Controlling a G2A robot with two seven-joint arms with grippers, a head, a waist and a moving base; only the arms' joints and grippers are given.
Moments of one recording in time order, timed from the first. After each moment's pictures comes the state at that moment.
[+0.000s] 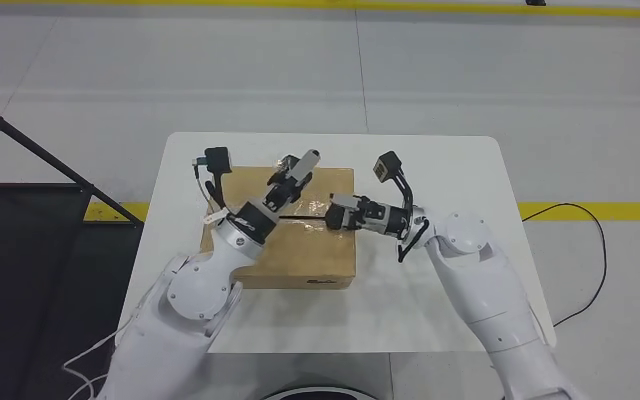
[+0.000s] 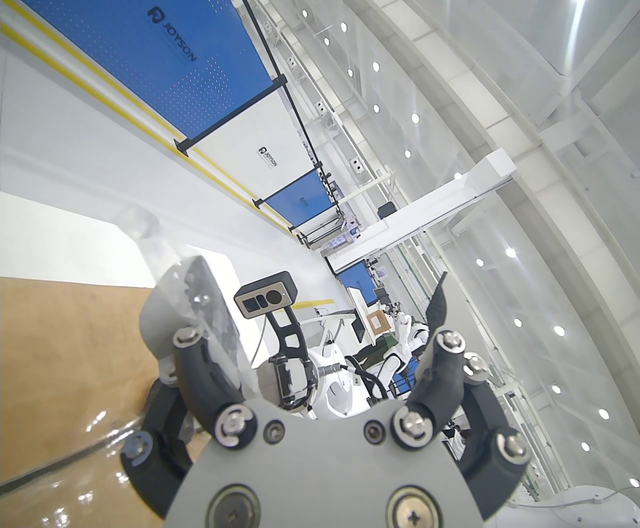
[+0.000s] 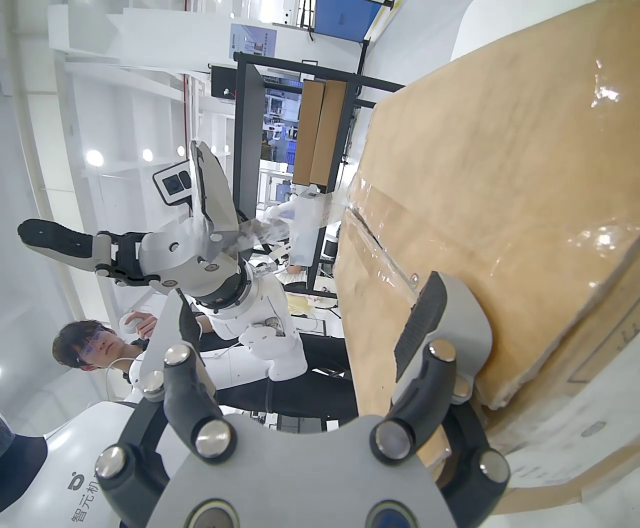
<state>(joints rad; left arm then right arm) 1.21 -1.20 -1.19 -1.97 0.06 -0.04 -0.13 -0.84 -1.28 1.10 -1.30 0.38 -0.19 1.03</state>
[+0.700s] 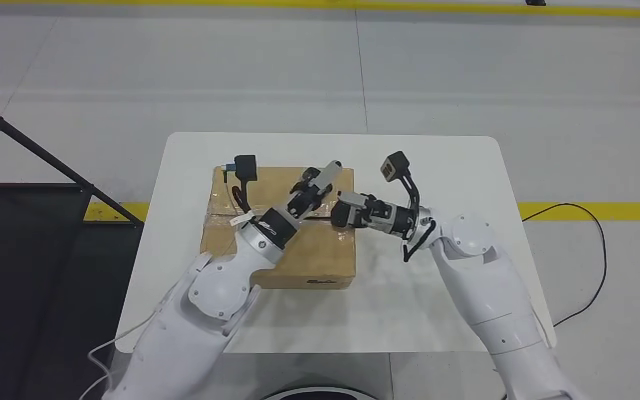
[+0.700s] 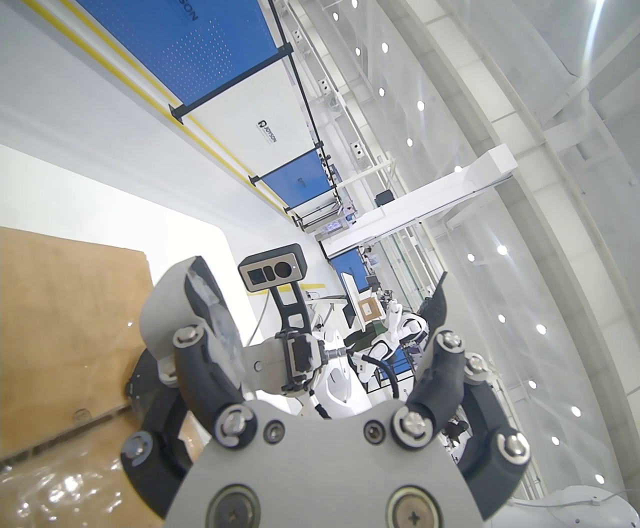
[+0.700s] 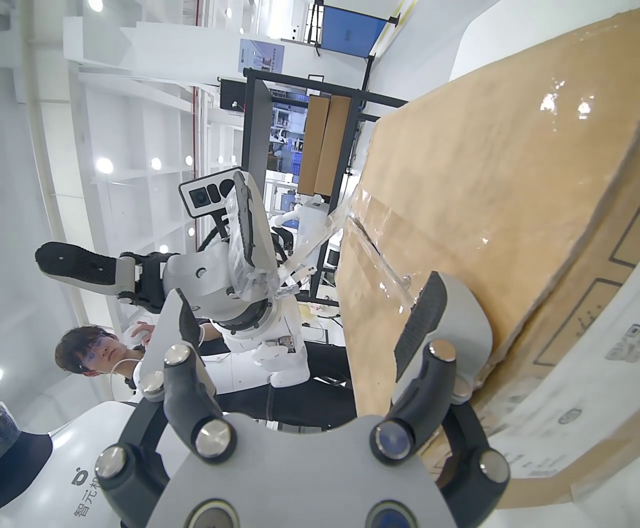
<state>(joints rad) 1.18 -1.23 -1.11 -1.91 0.03 -0.04 -0.14 -0.85 -1.27 1.12 -1.30 0.40 -0.21 1.02</state>
